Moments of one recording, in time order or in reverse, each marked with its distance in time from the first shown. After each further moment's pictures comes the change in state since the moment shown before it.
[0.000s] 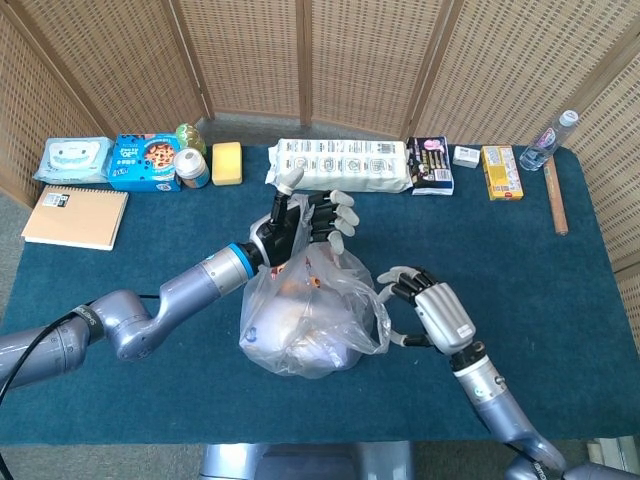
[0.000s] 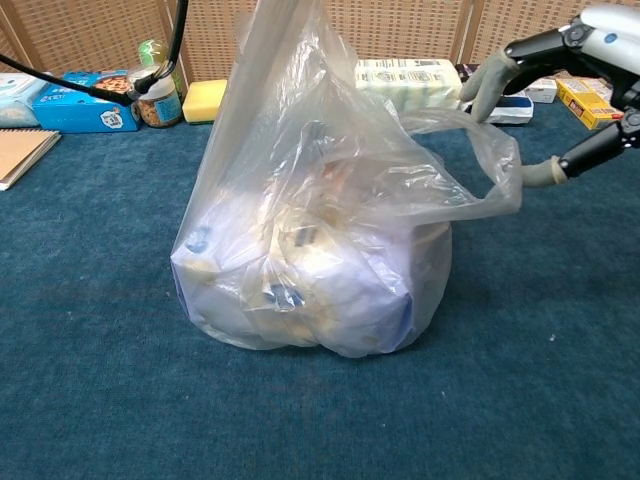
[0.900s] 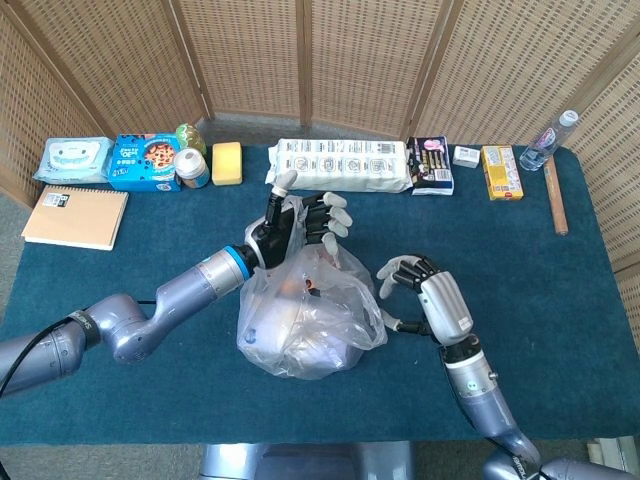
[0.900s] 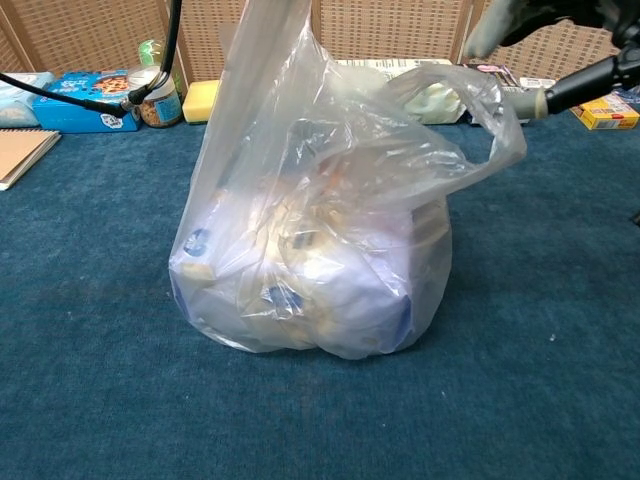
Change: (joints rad) left arm 0.063 -0.022 -0.074 -0.012 -0.022 -0.071 0.067; right arm 0.018 -0.096 0.053 0.018 0.029 0.114 0.049
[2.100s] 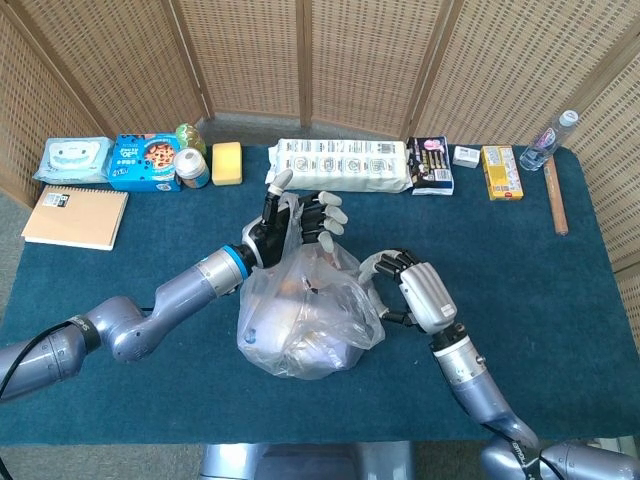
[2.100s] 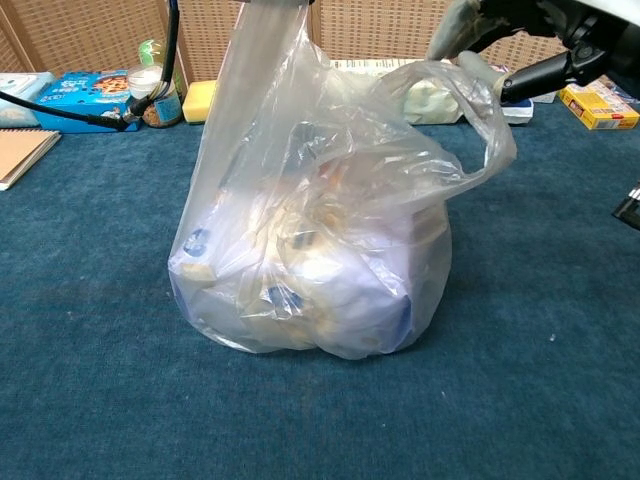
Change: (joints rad) left arm 0.072 -0.052 -0.114 0.011 -0.072 -0.116 0.136; right arm 0.079 0.065 0.010 -0.052 0.080 -0.136 0.019
